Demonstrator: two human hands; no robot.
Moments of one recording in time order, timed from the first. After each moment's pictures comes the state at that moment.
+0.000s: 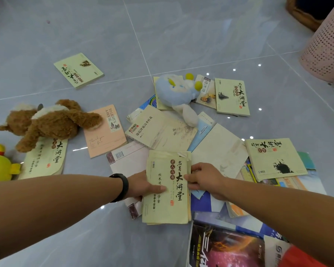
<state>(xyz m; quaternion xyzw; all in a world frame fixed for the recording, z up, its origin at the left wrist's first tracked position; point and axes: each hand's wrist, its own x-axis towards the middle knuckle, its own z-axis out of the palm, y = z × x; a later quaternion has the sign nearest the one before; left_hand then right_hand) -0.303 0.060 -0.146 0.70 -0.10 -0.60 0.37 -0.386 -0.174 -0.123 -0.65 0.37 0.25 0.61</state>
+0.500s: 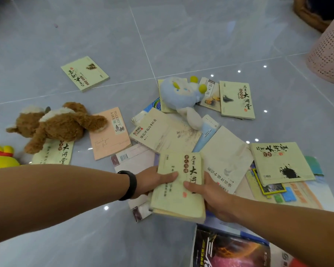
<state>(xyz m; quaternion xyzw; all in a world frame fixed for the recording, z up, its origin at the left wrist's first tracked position) -0.302 0.036 -0.118 0.66 -0.03 -0.60 0.46 -0.415 -0.153 -0.111 -0.54 0.29 0.23 0.75</state>
